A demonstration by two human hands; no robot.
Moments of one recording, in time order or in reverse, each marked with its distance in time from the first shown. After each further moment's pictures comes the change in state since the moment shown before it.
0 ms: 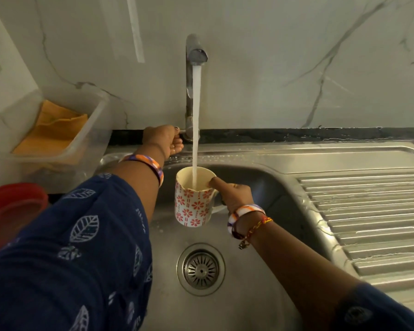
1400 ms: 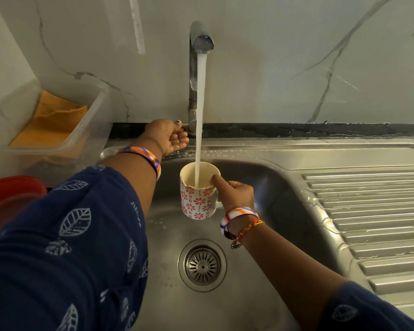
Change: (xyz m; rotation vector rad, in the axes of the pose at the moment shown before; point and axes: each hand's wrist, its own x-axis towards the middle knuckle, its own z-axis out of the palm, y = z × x) left_hand -0.017 0.003 -0.006 -0.018 -0.132 -0.071; right_hand 0.000 0.014 0.012 -0.004 0.158 -0.070
